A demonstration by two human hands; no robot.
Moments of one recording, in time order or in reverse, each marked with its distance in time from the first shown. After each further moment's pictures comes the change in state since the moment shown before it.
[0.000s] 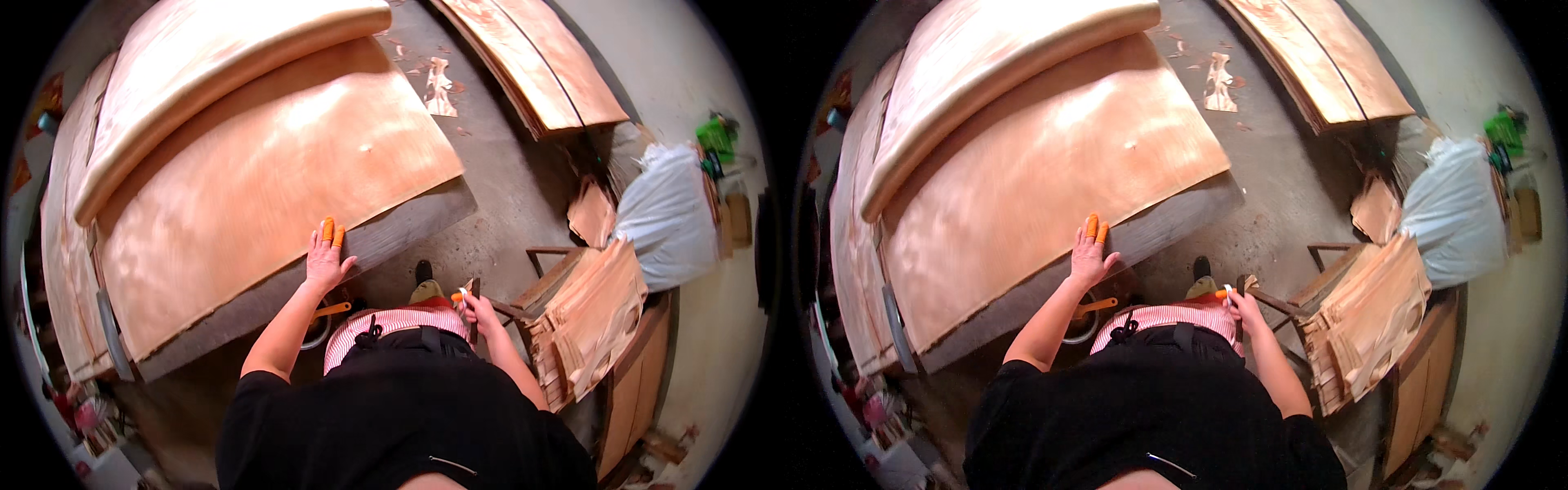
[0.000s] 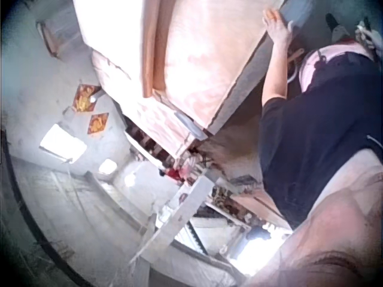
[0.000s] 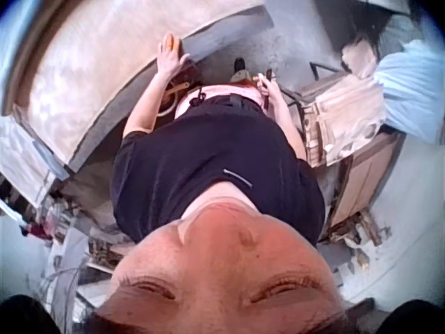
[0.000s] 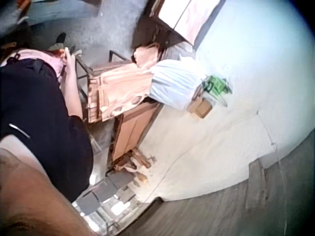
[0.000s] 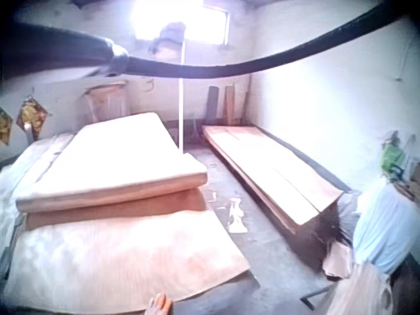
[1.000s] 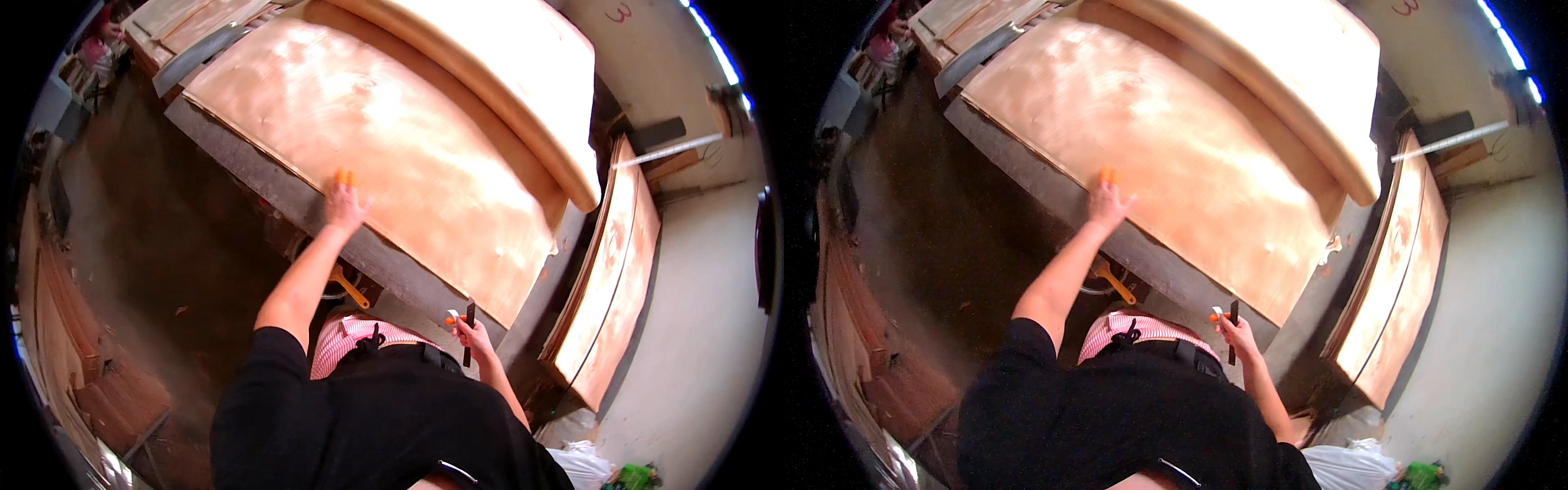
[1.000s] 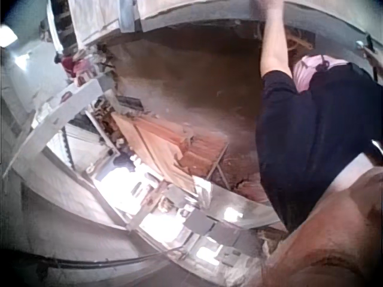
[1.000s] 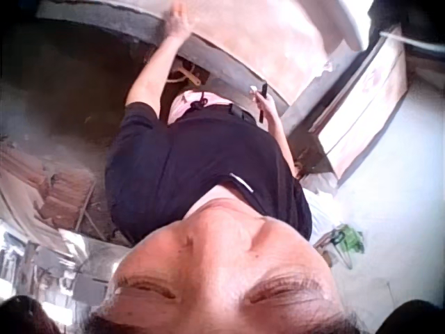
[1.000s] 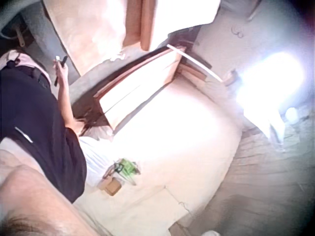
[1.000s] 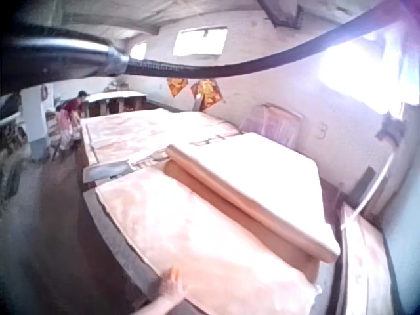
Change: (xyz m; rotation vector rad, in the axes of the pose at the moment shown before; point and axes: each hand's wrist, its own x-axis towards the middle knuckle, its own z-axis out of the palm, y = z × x) left_hand -0.086 -0.111 -0.025 -0.030 0.558 -1.125; right_hand 0.067 -0.164 0.167 -1.031 -0.502 0.007
